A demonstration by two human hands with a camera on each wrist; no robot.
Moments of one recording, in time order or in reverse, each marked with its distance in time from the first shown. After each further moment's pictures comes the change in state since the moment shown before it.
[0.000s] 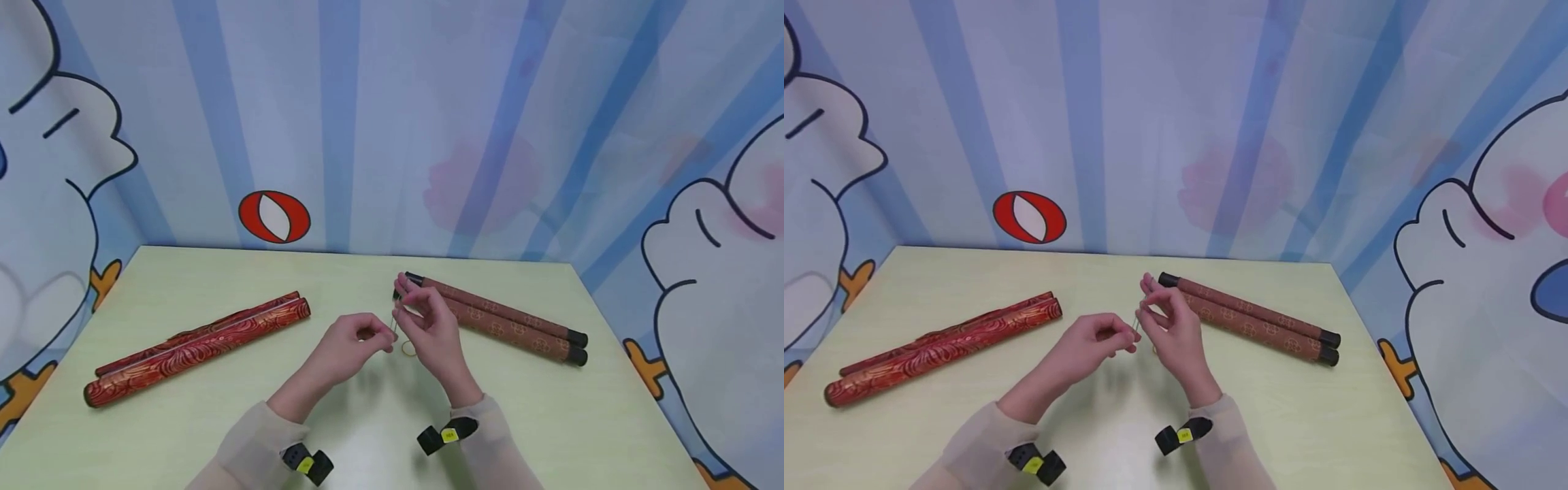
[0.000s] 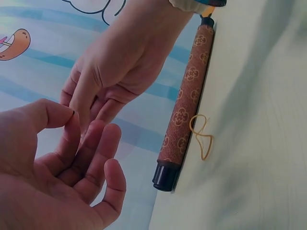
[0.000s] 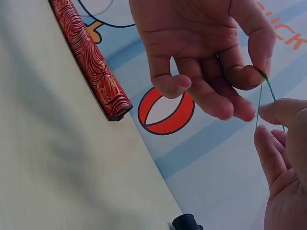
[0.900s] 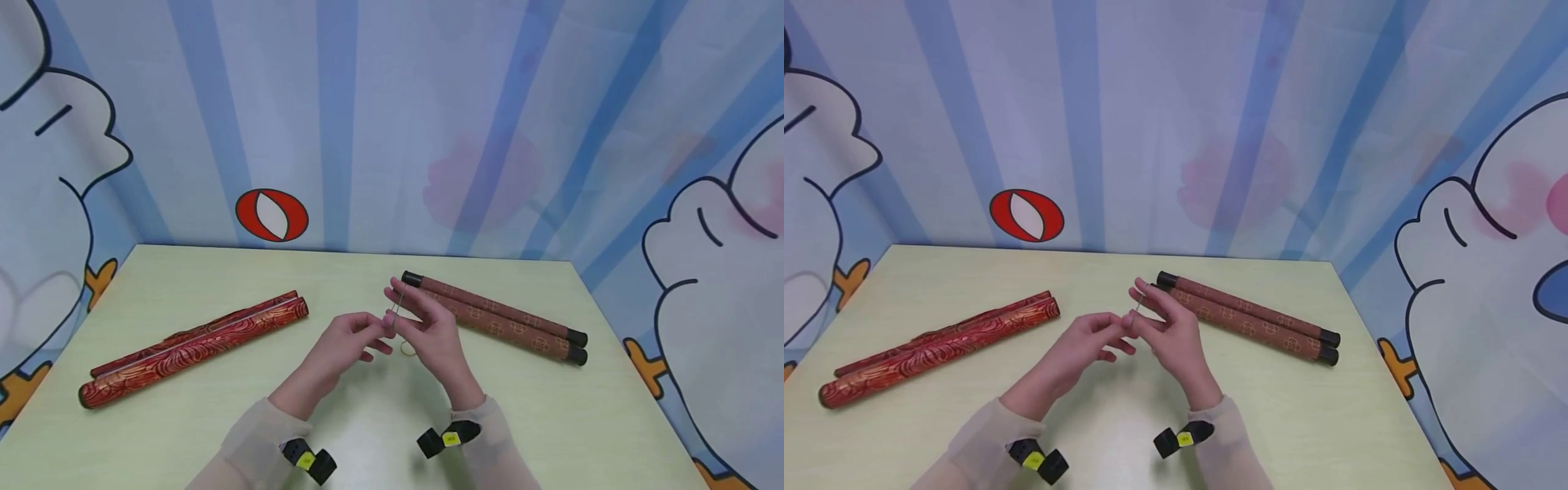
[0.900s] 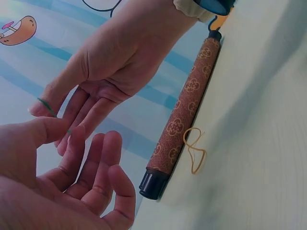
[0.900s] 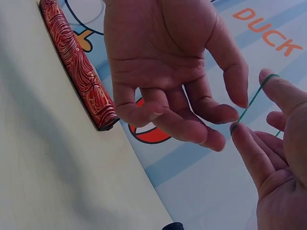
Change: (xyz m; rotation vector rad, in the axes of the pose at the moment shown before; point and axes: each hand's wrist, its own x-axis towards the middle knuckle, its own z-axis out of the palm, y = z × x) left_hand 0.007 -0.003 0.004 -0.235 0.024 -0.175; right_hand -0.001 -0.010 -0.001 0.029 -0.068 0.070
